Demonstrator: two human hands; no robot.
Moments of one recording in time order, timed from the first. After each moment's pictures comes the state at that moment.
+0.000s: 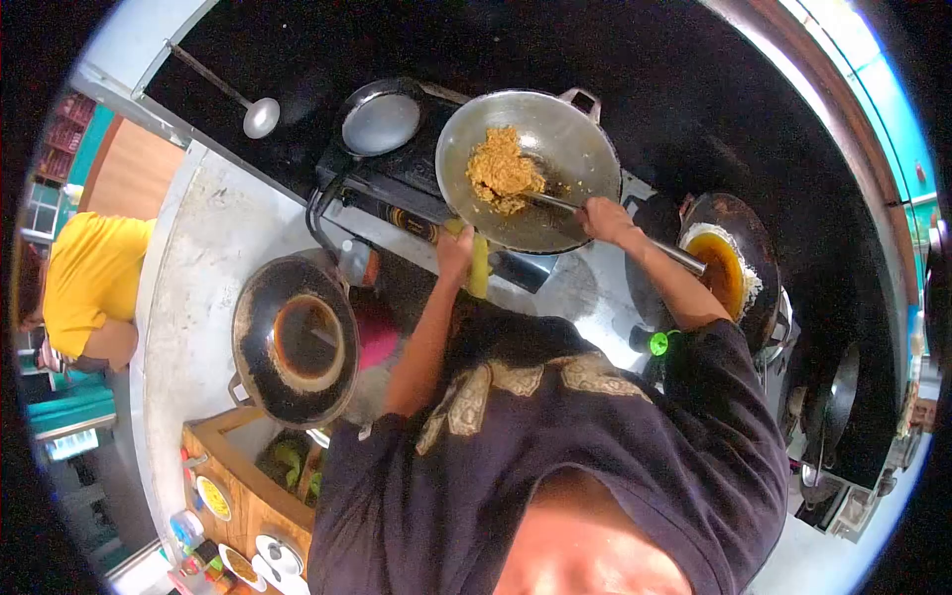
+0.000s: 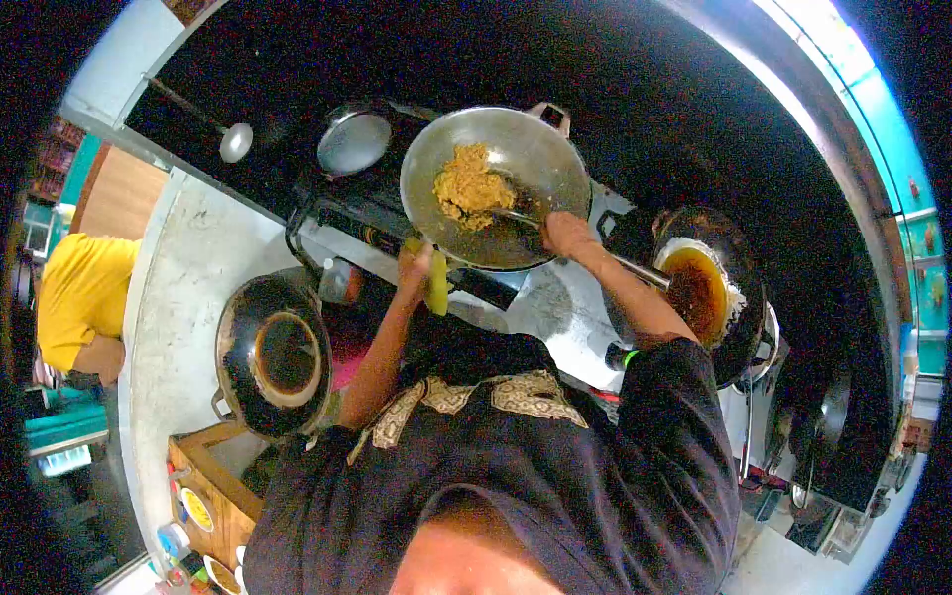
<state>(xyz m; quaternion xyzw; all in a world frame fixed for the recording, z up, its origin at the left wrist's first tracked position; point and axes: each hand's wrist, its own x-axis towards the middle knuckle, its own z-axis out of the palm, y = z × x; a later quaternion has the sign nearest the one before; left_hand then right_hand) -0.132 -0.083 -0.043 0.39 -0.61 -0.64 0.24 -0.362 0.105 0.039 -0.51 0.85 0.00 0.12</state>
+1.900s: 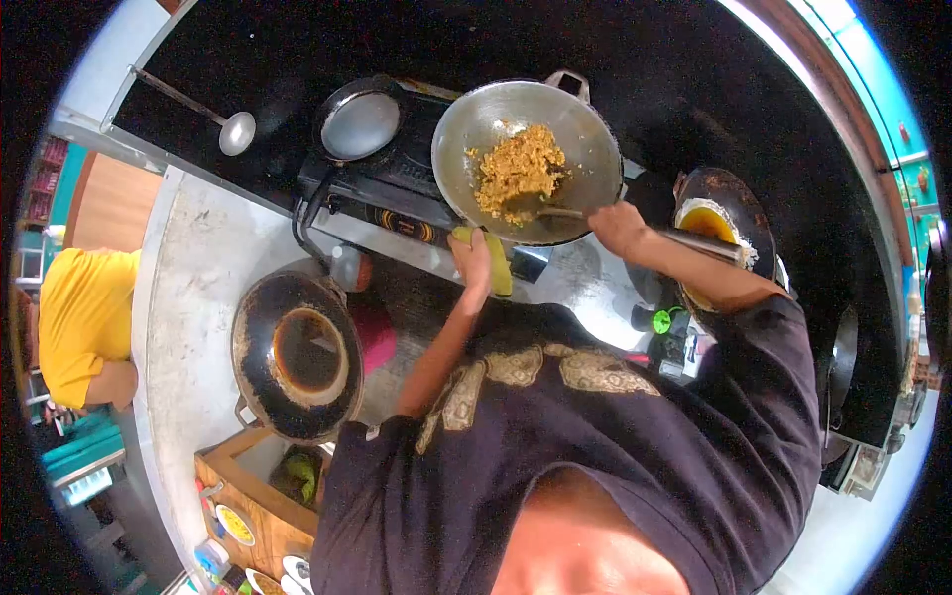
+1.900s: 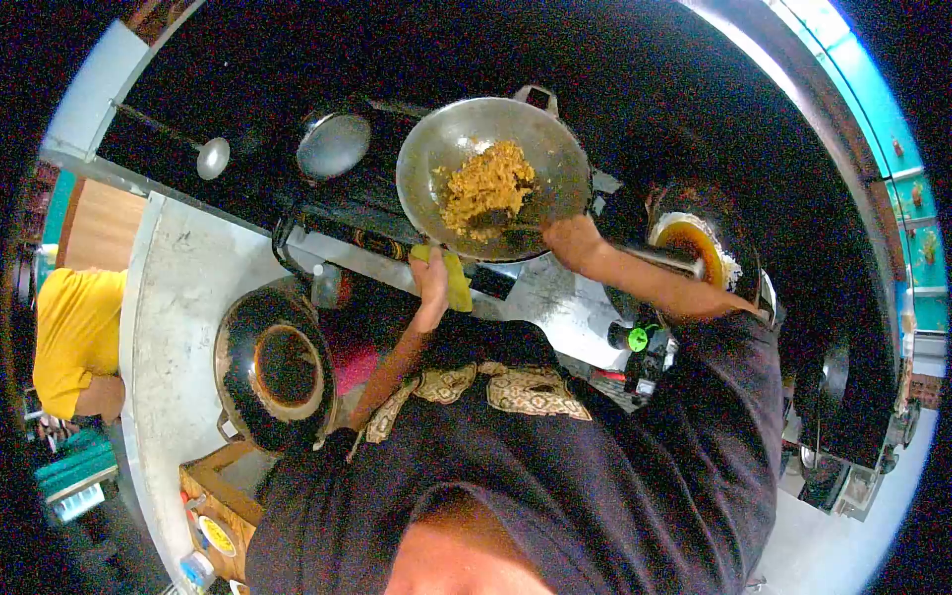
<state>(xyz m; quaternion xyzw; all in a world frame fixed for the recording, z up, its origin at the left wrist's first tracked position) -0.150 -0.050 -0.090 0.47 -0.53 -0.65 0.27 -0.304 0.117 0.111 -0.58 0.79 0.21 0.02</state>
